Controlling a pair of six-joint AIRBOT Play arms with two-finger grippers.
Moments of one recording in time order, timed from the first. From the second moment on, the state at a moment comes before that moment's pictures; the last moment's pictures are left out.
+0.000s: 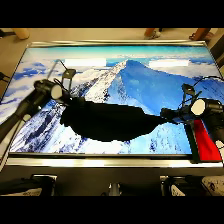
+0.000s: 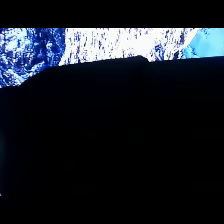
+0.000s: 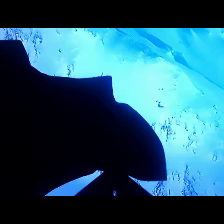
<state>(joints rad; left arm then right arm) -0.38 -1.43 1.34 1.61 -1.15 -1.79 0.00 -1.06 0.91 -1.42 1.11 1.75</state>
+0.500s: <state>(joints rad) -0.08 -1.18 0.84 1.23 -1.10 -1.75 0.00 -1.08 0.90 -1.39 1.17 1.68</state>
